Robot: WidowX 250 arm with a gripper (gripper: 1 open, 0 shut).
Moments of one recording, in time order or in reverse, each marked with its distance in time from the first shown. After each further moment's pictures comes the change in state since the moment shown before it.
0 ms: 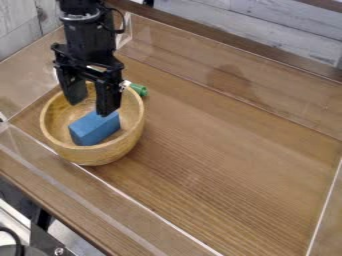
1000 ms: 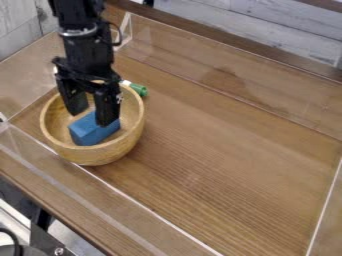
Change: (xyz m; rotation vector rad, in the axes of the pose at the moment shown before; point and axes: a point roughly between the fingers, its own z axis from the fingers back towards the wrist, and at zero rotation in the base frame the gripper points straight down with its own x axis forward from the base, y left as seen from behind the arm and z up) arm 0.001 0.005 -0.019 -0.030 -0.003 -0.023
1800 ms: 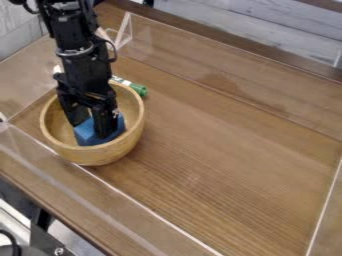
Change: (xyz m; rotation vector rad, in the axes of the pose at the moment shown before) arm 0.003 0.005 -0.021 -0.030 -0.030 -0.048
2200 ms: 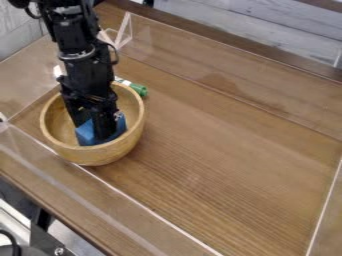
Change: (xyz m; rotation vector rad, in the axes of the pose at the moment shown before) arm 0.003 0.000 -0.004 -0.010 -0.011 -0.021
